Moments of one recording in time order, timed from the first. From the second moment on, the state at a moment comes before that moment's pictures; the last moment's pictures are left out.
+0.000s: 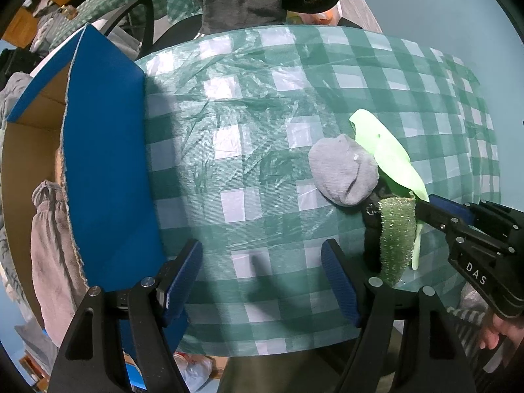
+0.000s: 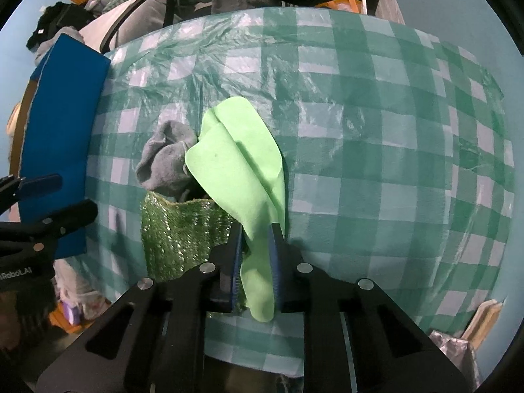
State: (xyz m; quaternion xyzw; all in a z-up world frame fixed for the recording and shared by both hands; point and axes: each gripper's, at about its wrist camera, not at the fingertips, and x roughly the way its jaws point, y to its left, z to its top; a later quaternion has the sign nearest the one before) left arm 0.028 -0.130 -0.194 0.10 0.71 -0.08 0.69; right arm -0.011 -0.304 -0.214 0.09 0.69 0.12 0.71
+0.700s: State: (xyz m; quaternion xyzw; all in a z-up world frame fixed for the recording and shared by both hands) left arm 0.036 -0.145 -0.200 0.11 0.71 -0.07 0.69; right arm -0.019 -0.358 -0.219 0.11 0.68 0.05 0.73
